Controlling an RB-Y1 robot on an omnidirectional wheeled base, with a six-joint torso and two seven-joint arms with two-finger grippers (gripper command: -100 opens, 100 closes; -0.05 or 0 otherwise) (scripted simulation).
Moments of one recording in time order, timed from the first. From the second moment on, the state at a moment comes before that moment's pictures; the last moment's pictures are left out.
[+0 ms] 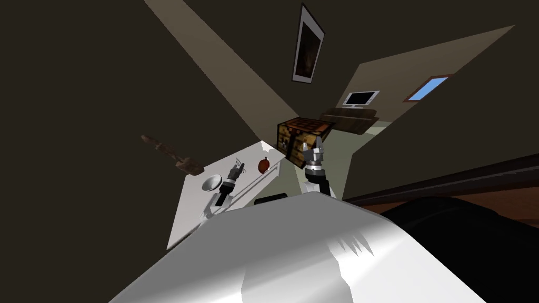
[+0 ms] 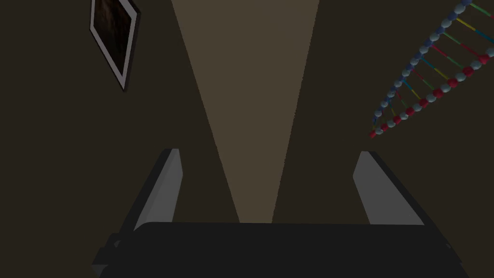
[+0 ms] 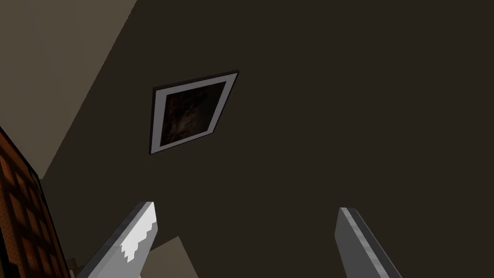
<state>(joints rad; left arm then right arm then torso) 0.17 0.36 -0.10 -1.48 -0.34 -0.51 -0.46 0.55 0.04 0.02 -2.25 -0.02 -0.52 -0.08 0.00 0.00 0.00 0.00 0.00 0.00</state>
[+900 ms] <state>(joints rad) 0.11 0.38 0.02 -1.20 -0.42 -0.42 -0.60 0.55 0.04 0.02 -2.25 -0.02 -0.52 -0.08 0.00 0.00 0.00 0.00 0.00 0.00</state>
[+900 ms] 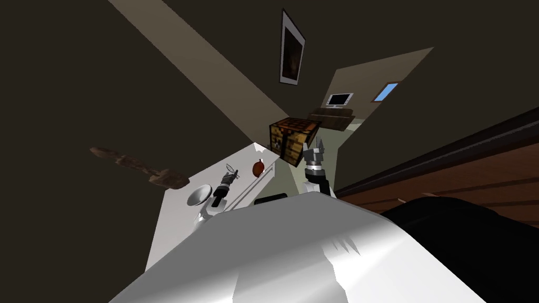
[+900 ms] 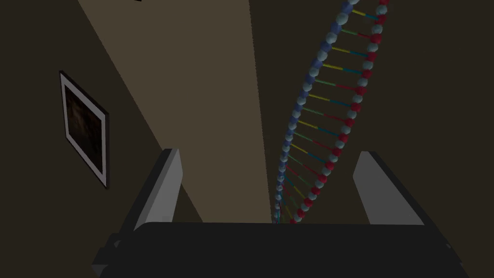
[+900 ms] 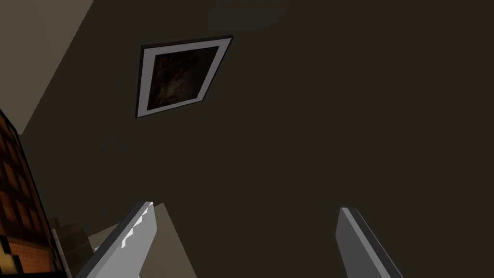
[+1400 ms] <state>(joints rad) 0.11 0.40 0.06 -1.14 -0.44 -0.37 -0.64 0.55 0.04 0.02 -2.25 -0.02 -0.52 -0.08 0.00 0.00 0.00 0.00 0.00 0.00</state>
